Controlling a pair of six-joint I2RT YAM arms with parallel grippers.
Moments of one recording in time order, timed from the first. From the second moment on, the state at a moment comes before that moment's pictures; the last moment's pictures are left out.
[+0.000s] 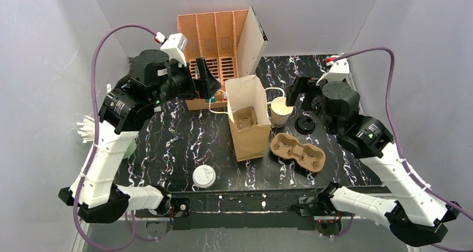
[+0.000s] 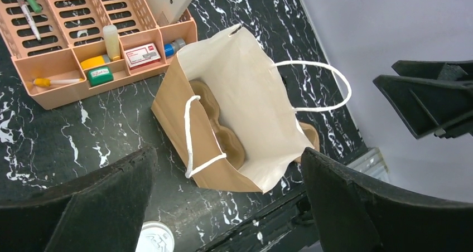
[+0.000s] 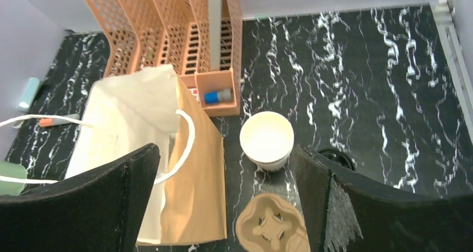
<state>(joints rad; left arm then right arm) -0.60 1.24 1.85 -1.01 0.01 -0.47 0.78 0.95 1.36 -0.65 0.52 0.35</state>
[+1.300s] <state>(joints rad) -0.41 1.72 1.76 -0.38 0.22 -0.38 0.11 1.41 1.20 -0.72 -0.18 0.60</state>
